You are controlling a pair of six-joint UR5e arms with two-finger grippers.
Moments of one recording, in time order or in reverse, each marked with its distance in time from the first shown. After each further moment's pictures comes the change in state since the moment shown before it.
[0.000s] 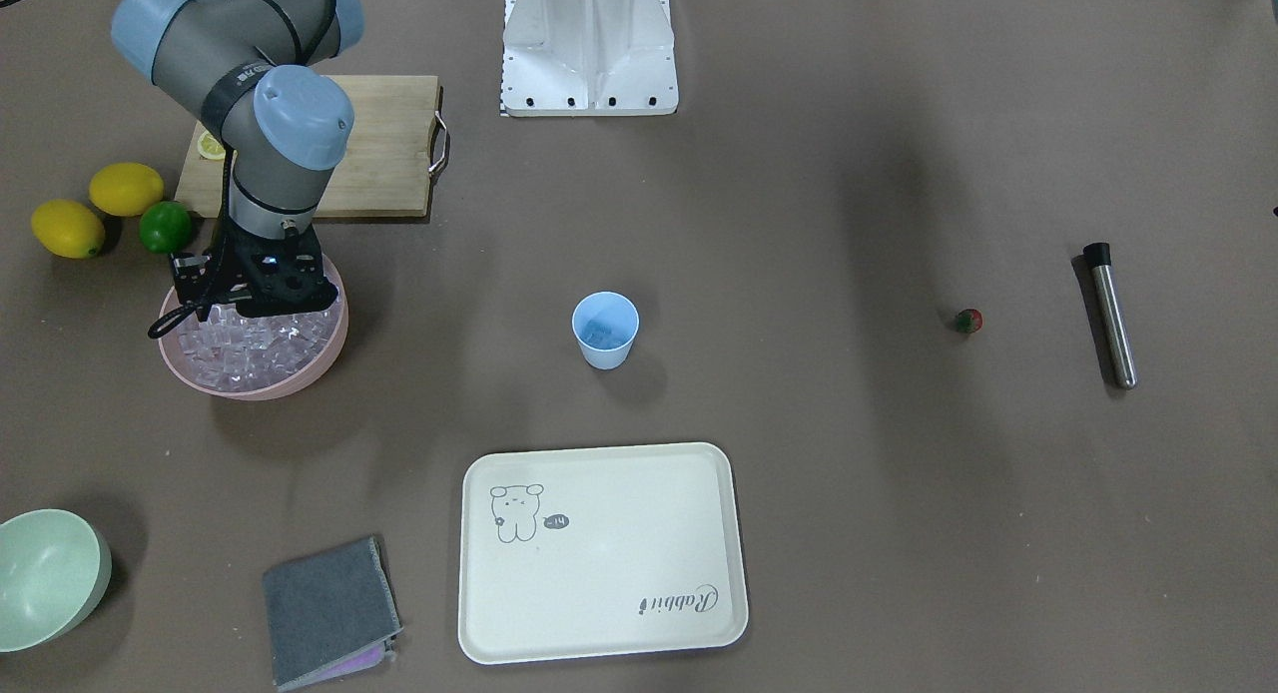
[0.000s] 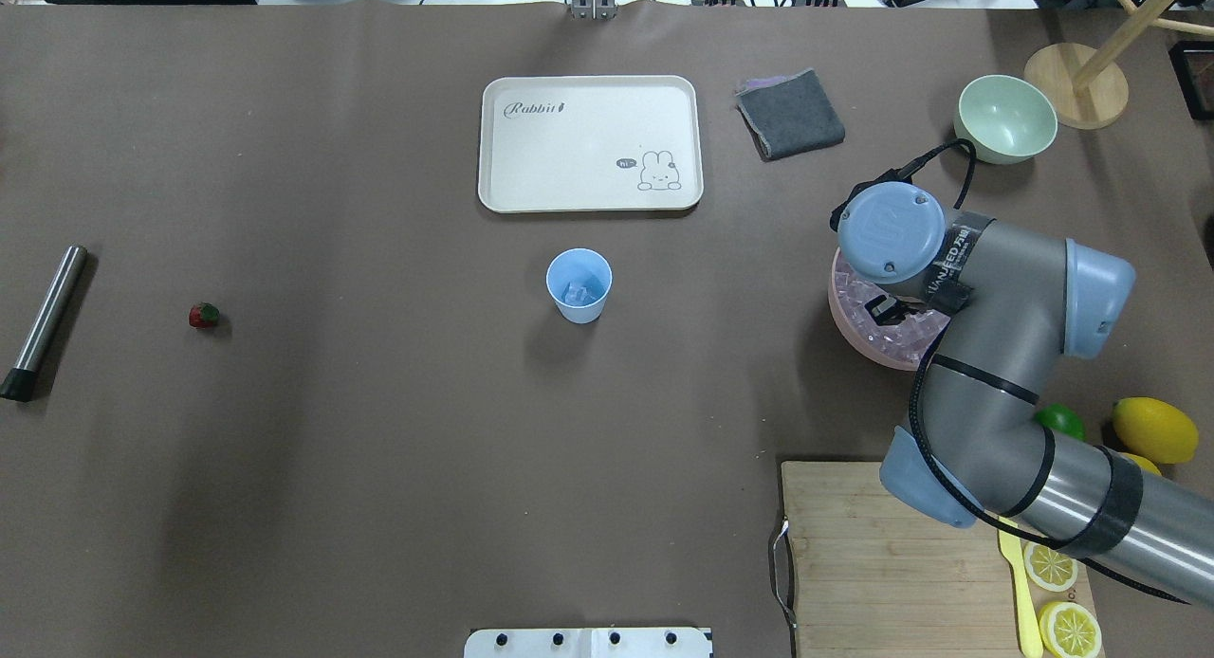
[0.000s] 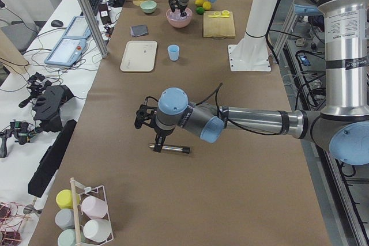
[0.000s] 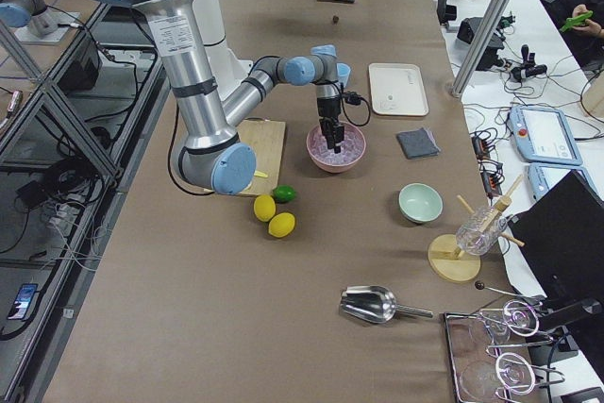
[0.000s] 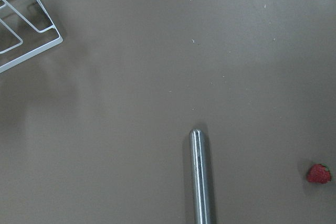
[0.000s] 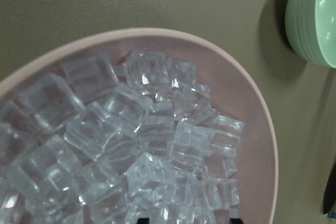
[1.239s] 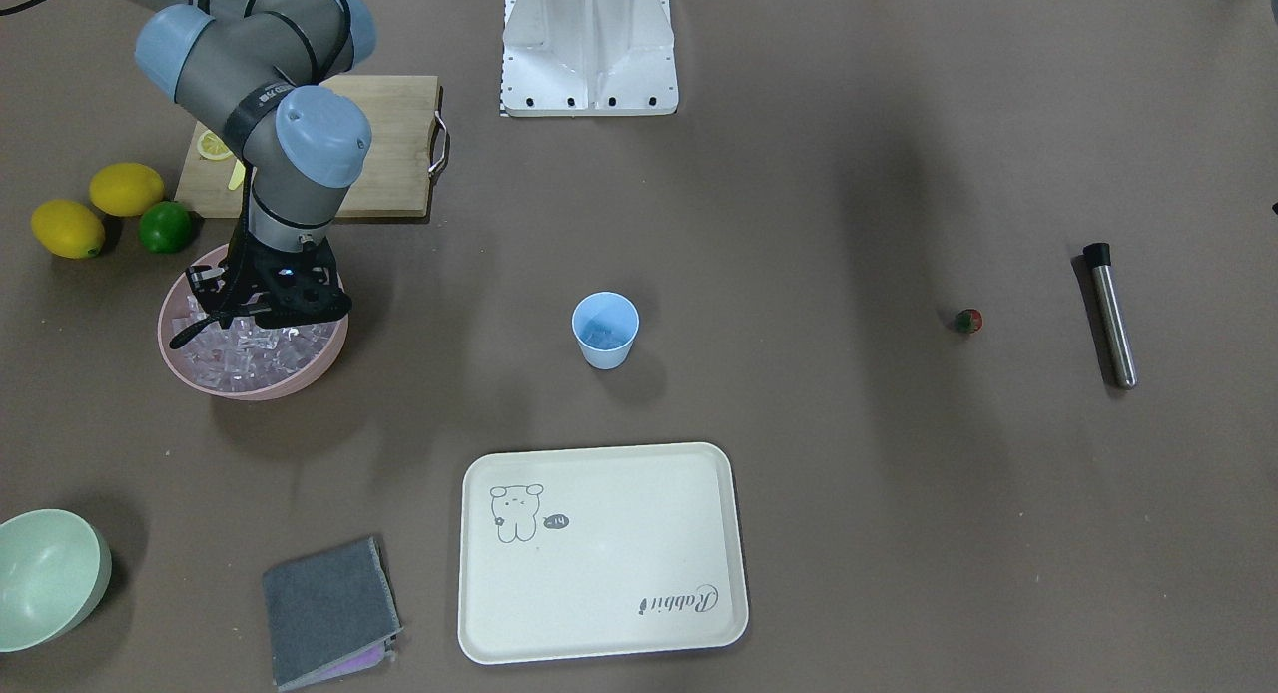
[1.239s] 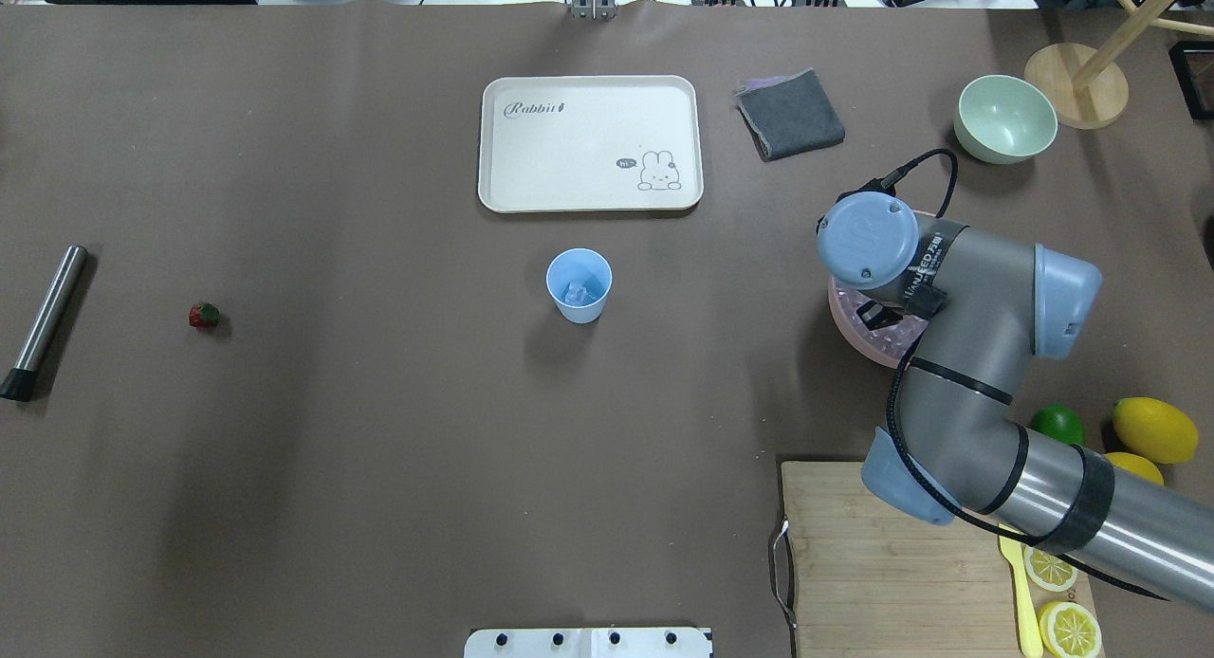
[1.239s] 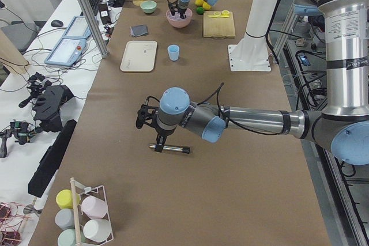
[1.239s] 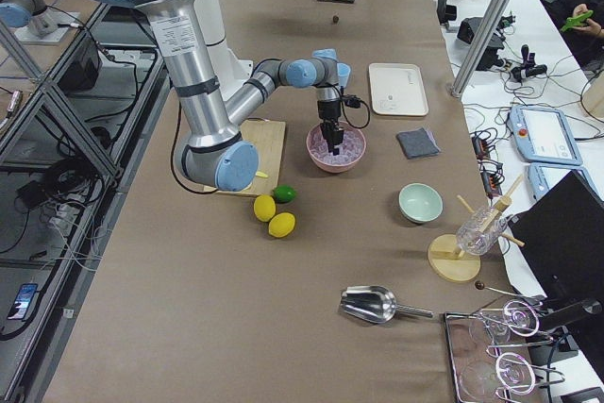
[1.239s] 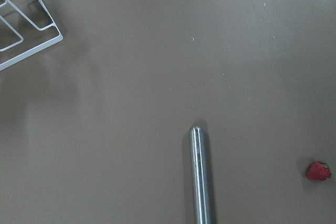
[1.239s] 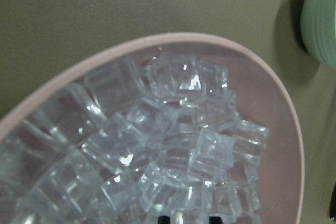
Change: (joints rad) left arm 0.000 0.010 -0.010 0.001 0.001 0.000; right arm -0.014 0.023 -0.046 0.011 -0.001 -0.001
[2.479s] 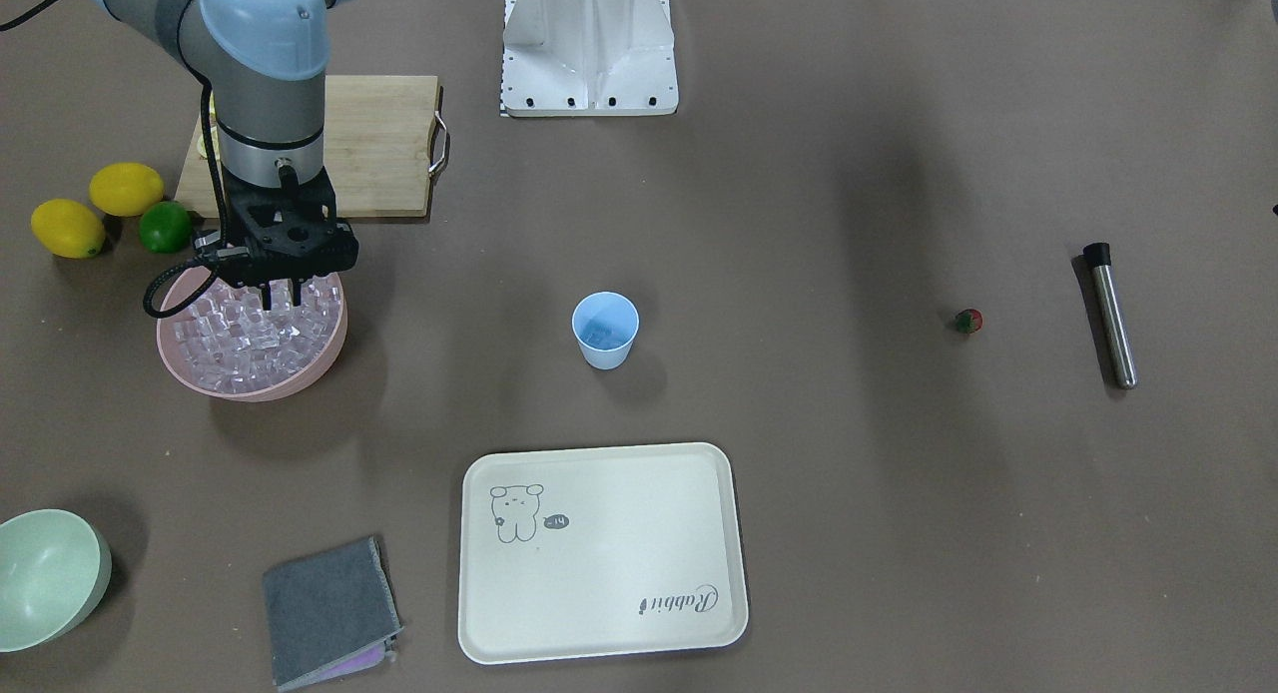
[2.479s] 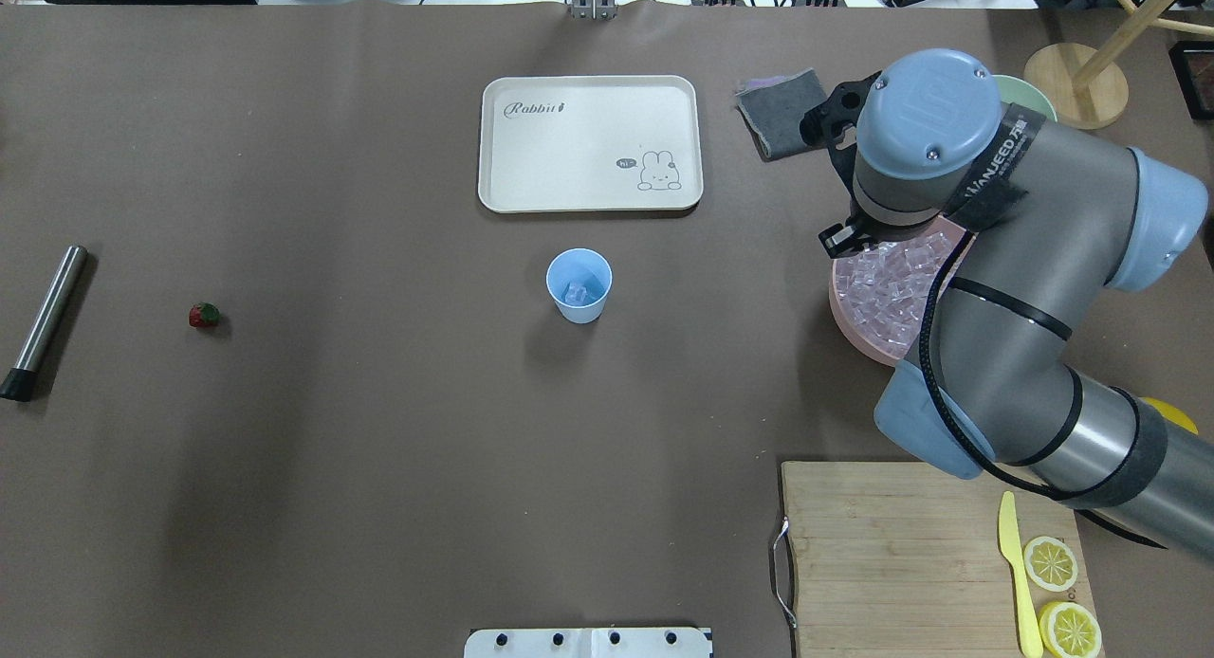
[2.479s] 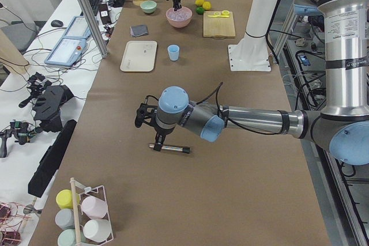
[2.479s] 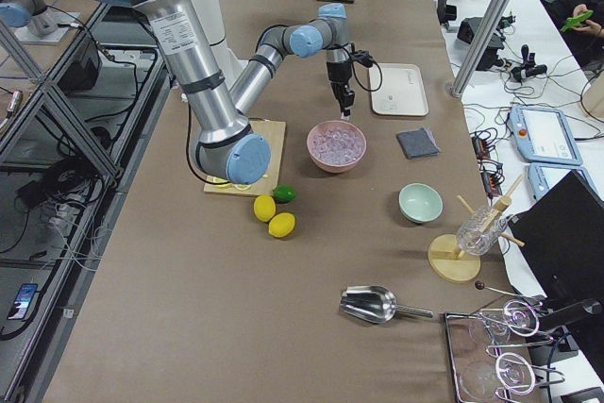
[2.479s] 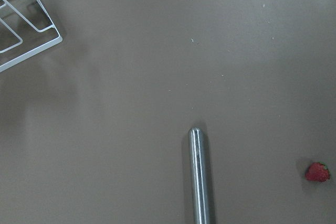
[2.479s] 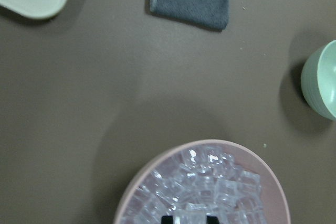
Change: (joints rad) left arm 0.000 -0.009 0.000 -0.001 0.000 0.000; right arm 0.110 0.107 0.149 0.048 0.177 0.043
